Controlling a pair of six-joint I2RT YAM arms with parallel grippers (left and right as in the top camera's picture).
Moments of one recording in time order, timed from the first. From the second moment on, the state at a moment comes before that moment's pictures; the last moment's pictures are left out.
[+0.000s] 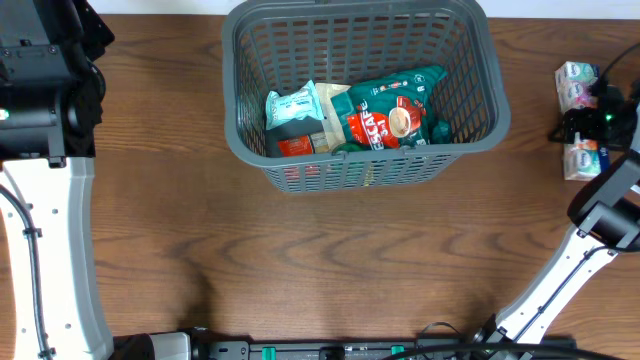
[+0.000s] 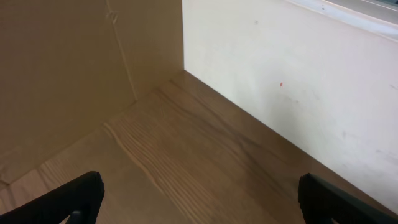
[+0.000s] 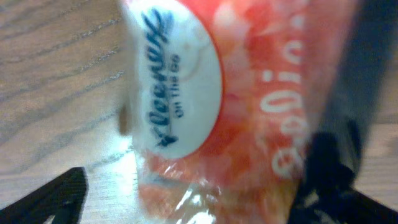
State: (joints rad) left arm 0.06 1.51 1.91 -0.94 -0.56 -0.38; right arm -0.60 2.54 2.29 -1.24 -0.13 -0.45
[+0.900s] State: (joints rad) left arm 0.06 1.51 1.91 -0.94 -0.56 -0.38; right arm -0.54 2.50 2.28 -1.28 -0.16 -0.26
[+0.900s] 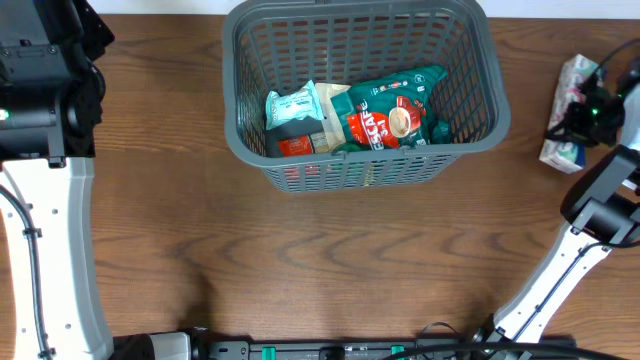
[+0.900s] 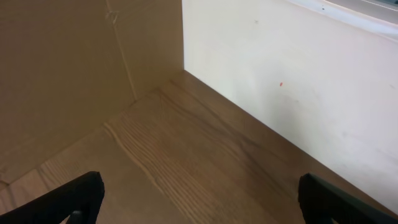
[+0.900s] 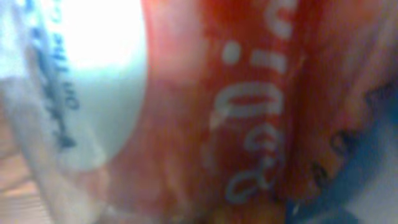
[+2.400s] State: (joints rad) left arm 0.06 1.51 1.91 -0.94 -0.56 -0.38; right arm 0.31 1.94 2.29 -1.50 -0.23 -0.85
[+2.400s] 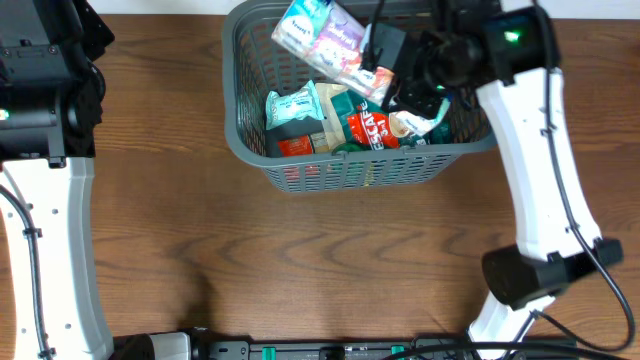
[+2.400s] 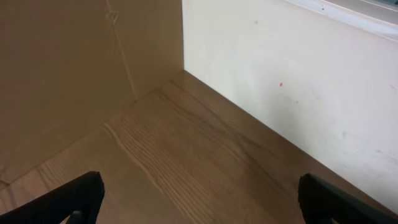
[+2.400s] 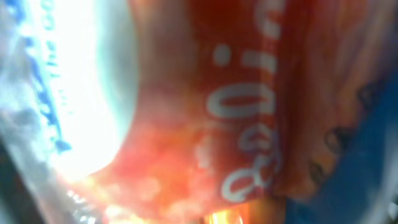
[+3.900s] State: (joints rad) left arm 0.06 1.51 1.91 -0.94 -0.56 -0.38; right arm 0.25 1.81 2.37 -1.24 0.04 -0.22
